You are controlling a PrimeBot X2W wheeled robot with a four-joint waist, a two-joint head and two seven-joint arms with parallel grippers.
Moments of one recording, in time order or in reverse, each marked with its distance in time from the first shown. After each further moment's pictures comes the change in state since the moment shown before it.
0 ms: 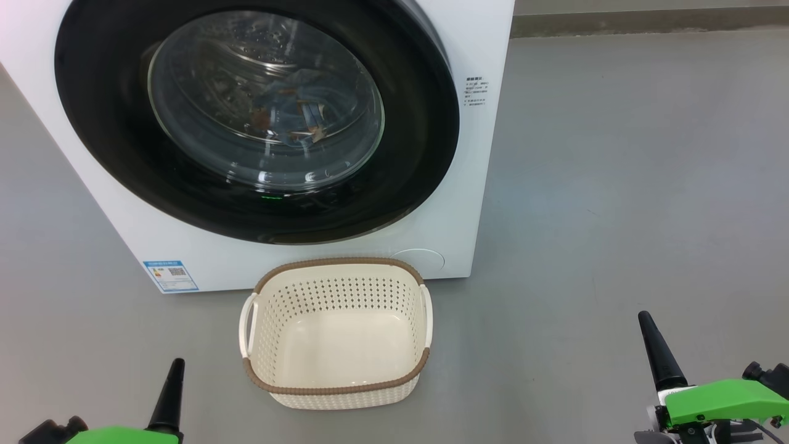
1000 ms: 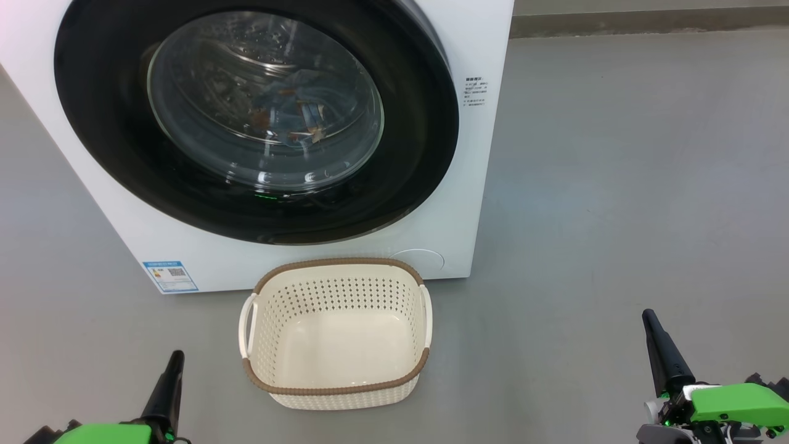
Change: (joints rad) left arm -0.022 -0.016 0.047 0.012 -0.283 0.000 0.090; right arm 0.000 0.024 -0.041 -0.010 0.294 0.000 0.087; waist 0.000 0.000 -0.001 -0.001
